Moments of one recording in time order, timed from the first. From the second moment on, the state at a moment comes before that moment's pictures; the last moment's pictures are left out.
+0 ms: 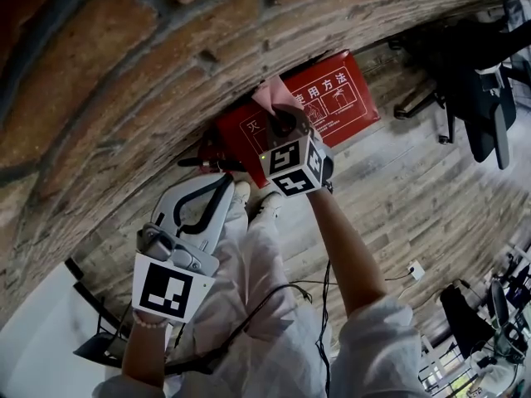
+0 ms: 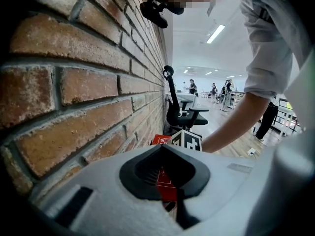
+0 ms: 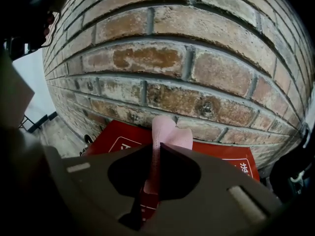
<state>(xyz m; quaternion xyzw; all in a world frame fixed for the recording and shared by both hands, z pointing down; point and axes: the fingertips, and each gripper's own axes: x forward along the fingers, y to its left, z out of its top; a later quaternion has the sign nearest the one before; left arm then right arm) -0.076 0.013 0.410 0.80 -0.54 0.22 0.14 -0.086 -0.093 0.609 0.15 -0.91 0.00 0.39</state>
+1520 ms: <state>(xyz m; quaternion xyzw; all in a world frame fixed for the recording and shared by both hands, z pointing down) -0.094 0.028 0.405 0.80 -0.54 0.22 0.13 -0.122 0.011 0.588 0.07 -0.93 0.01 0.35</state>
